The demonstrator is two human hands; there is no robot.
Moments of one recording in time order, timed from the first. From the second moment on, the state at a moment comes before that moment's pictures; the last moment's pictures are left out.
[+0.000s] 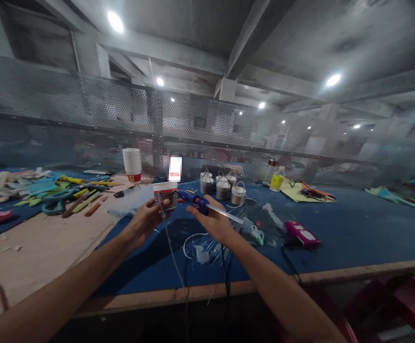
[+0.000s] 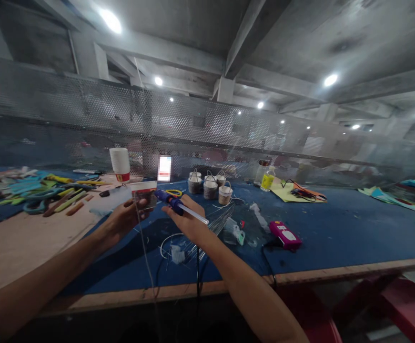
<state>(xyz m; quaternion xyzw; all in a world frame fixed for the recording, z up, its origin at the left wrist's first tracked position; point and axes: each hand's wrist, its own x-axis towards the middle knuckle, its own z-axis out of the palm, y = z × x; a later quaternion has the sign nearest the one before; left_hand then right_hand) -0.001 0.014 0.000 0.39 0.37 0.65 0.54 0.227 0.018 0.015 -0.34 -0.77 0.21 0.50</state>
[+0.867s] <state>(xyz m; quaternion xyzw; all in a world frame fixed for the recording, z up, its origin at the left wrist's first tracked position) 0.006 0.002 0.014 0.38 0.36 0.64 0.57 0.225 0.035 0.002 -0.34 -0.75 0.19 0.54</state>
